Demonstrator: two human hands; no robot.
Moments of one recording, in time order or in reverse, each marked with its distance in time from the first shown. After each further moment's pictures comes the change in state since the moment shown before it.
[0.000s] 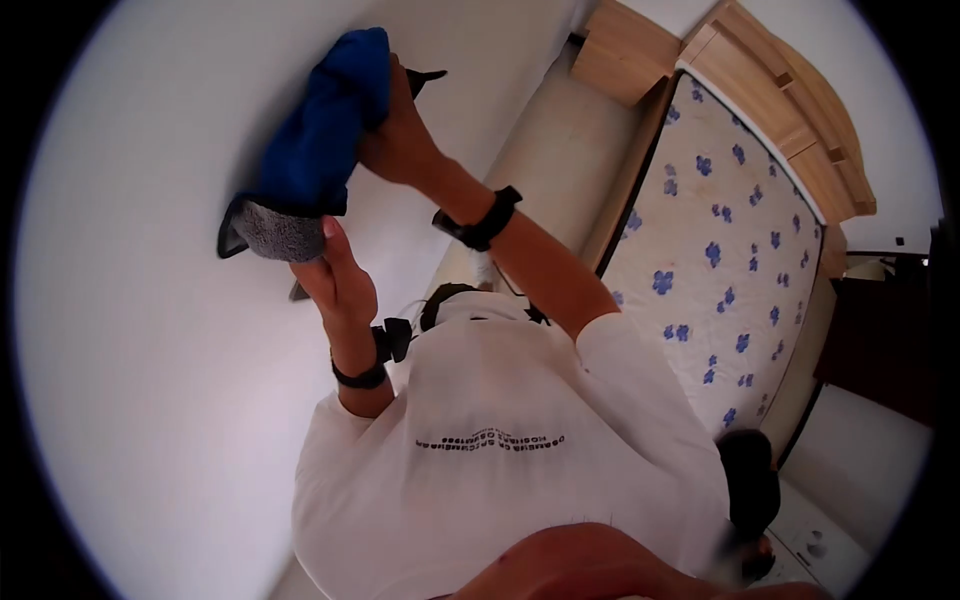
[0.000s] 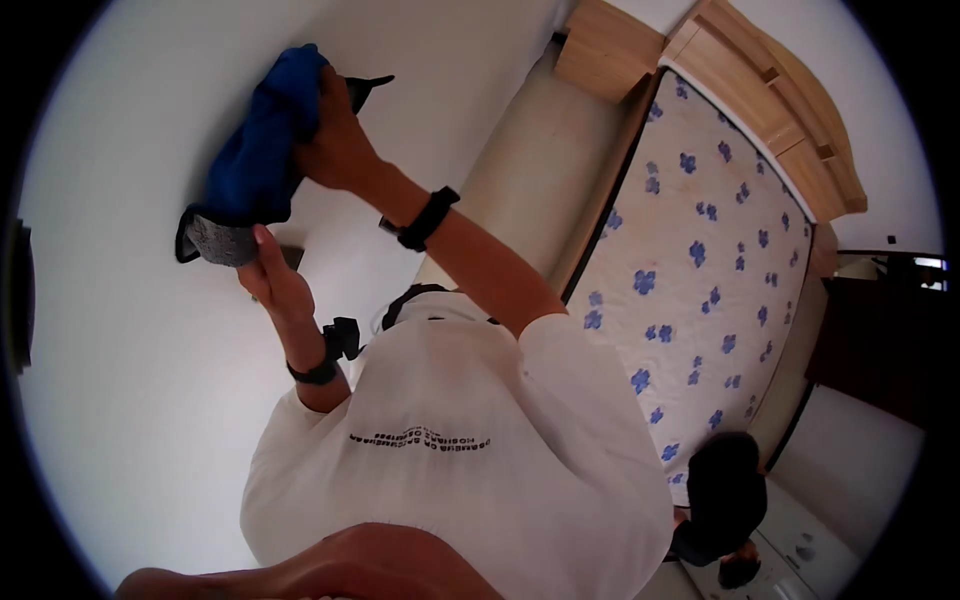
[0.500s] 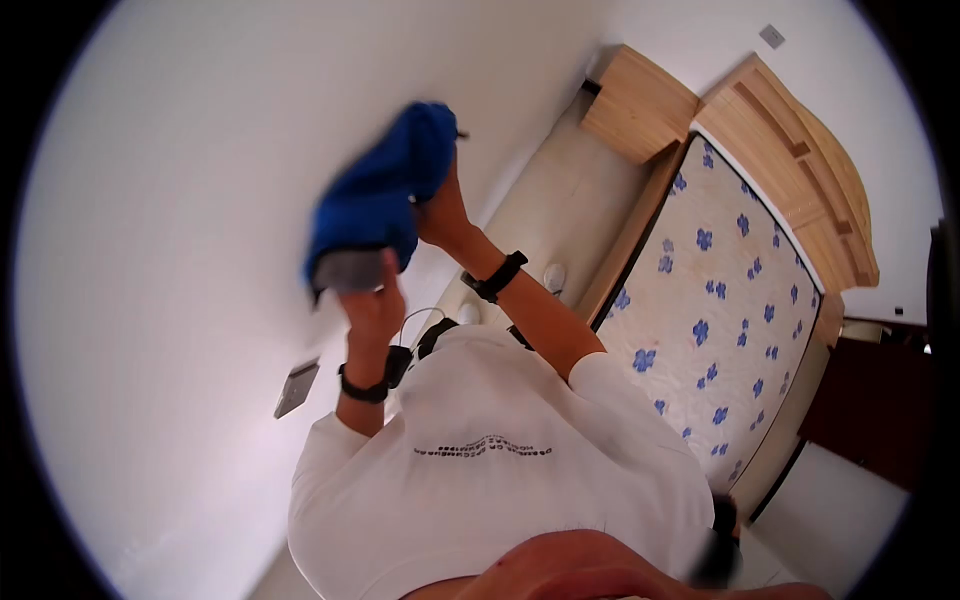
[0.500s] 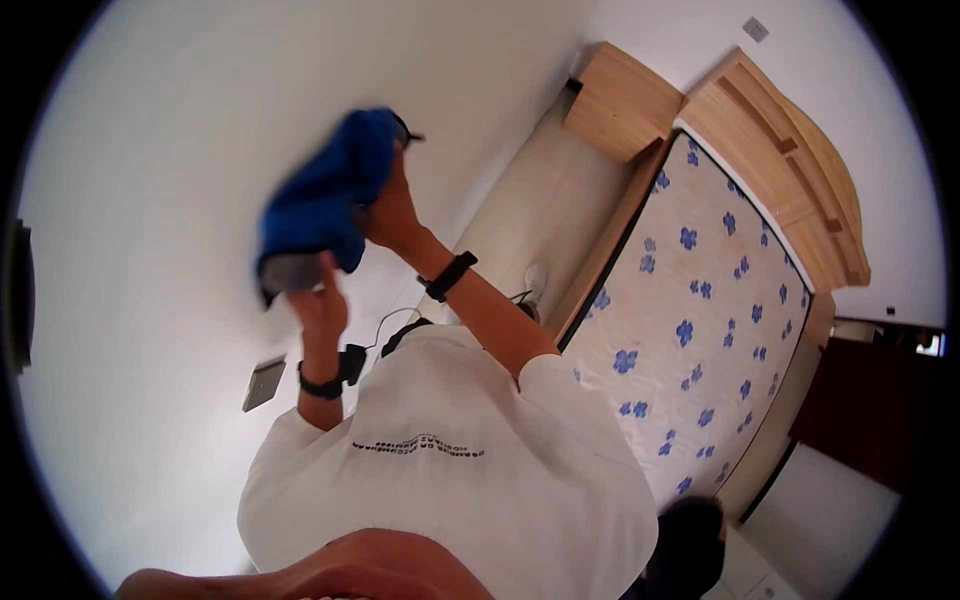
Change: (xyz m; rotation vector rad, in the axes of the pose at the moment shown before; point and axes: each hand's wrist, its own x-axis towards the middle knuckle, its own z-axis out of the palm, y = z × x) left_hand 0.067 -0.066 0.124 0.438 -0.065 0.369; right_hand 0.044 0.155 -0.082 -0.210 -0.035 -0.087
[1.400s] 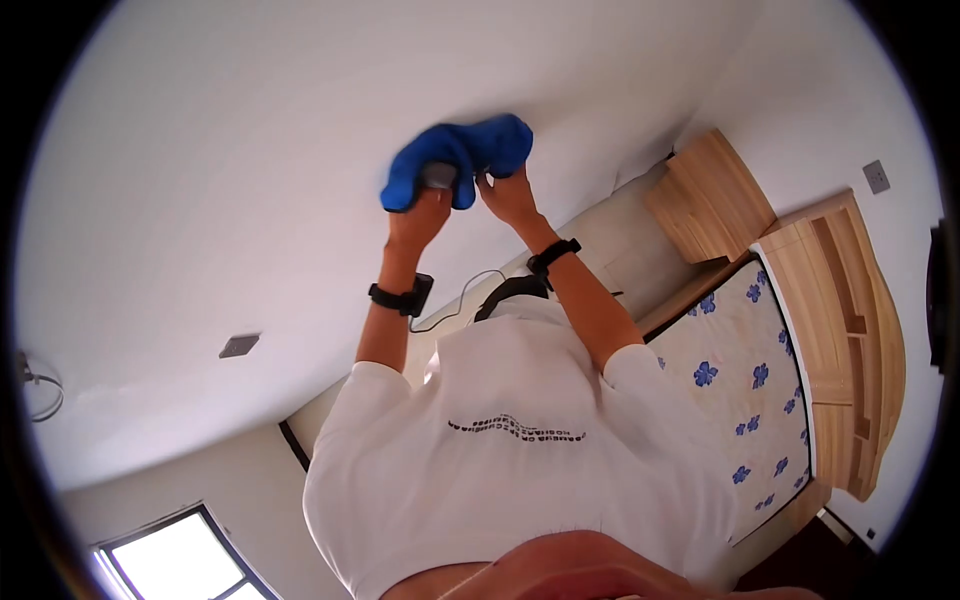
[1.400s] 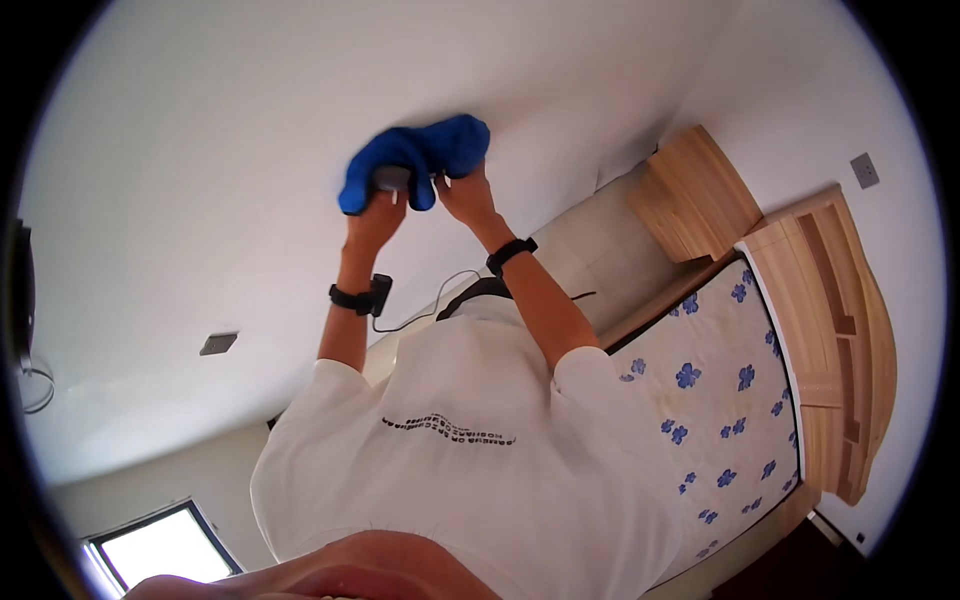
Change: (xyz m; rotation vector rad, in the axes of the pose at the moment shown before) left_hand 0.127 0.029 0.289 0.596 -0.068 0.088; right_hand 0.025 0.279 -0.130 0.189 -0.269 0.204
